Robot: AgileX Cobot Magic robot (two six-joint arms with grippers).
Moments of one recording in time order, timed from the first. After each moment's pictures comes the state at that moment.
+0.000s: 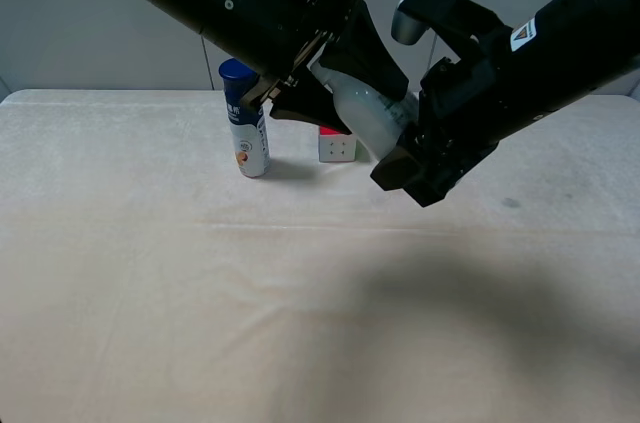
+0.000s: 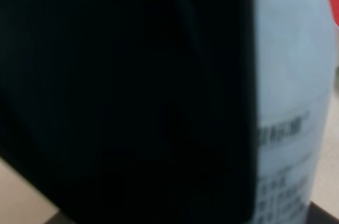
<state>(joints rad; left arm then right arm) -0.57 1.74 -1.30 -1.04 0.84 0.37 0.61 1.34 -0.93 0.34 0.64 -0.68</state>
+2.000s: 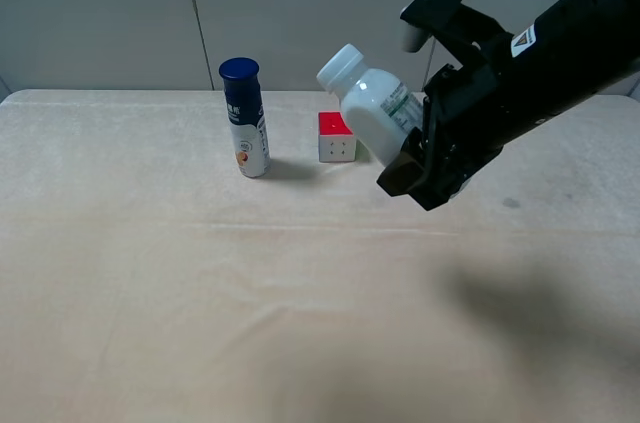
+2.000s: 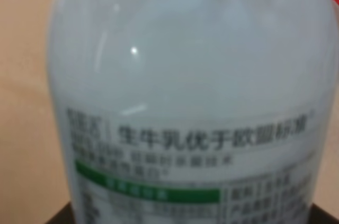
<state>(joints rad) -0.57 1.00 -1.30 -0.12 1.03 -0.17 0.60 1.35 -0.93 0.33 0.67 -0.66</state>
